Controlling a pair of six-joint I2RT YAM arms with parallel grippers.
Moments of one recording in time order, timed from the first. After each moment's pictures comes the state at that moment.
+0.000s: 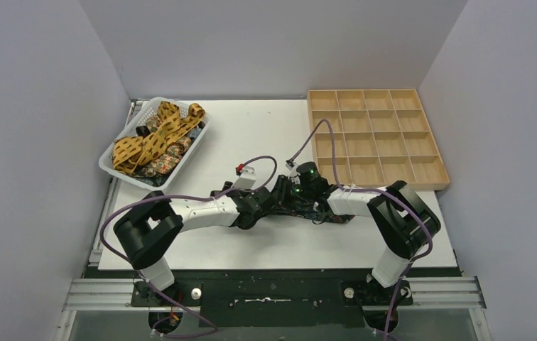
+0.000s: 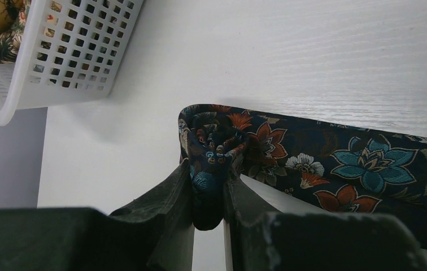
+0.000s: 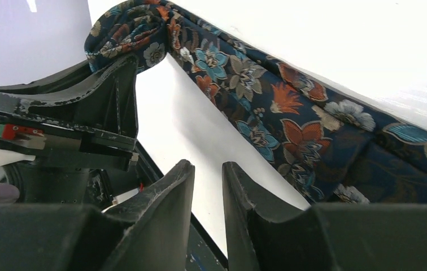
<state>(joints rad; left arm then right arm) -0.96 1.68 0.92 -0.58 -1.08 -0.67 0.63 1.70 0.76 0.28 -0.54 0.93</state>
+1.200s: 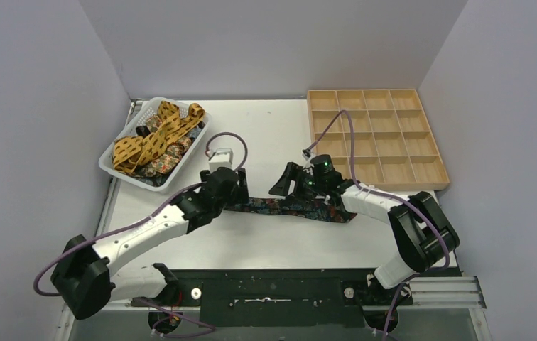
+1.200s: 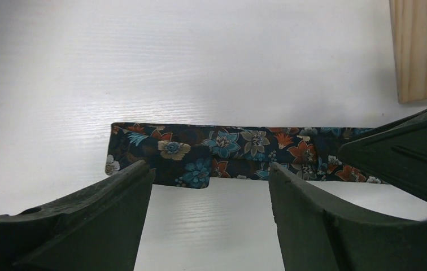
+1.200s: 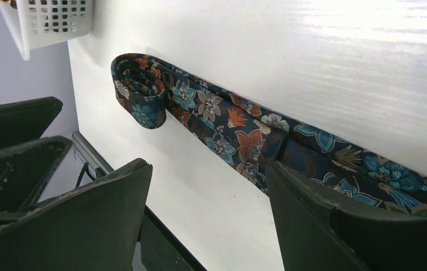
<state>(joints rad) -0.82 1.26 0.81 -0.30 -0.50 -0.61 0.54 1.55 0.75 0.11 -0.40 0.82</state>
